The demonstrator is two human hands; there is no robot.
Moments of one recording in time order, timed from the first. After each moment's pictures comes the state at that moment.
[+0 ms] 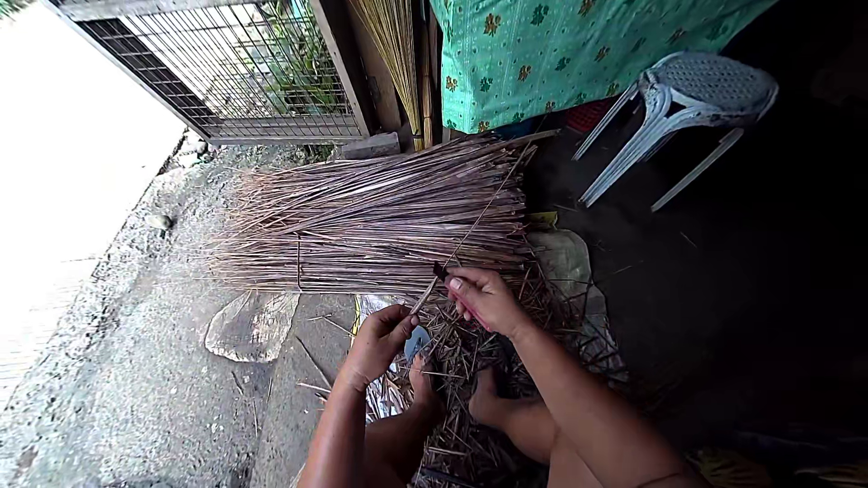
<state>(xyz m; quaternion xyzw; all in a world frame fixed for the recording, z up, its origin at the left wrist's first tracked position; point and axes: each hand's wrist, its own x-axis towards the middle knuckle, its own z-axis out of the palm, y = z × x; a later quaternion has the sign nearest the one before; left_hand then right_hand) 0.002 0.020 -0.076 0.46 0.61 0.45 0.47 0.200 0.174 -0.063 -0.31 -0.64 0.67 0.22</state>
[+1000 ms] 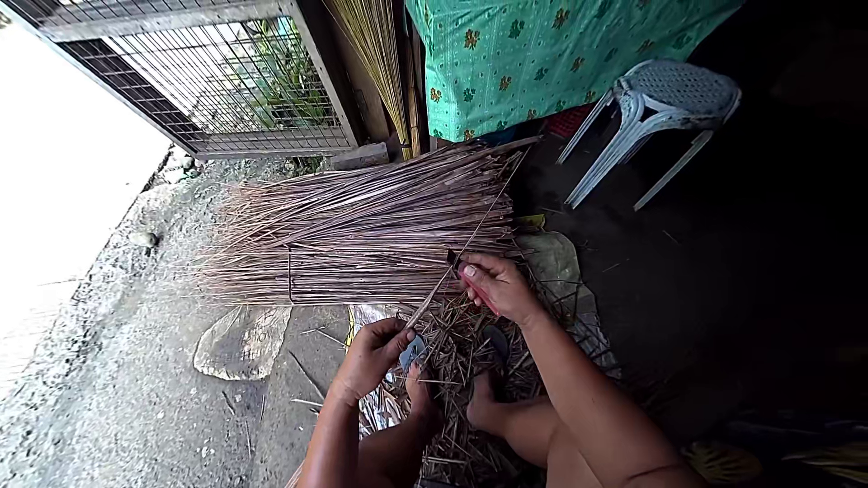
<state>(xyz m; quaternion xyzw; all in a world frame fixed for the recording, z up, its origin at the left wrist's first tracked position) 0.002 0.018 -0.075 0.48 0.58 0.45 0.48 0.224 0.207 -0.067 -0.29 -0.64 0.65 0.31</state>
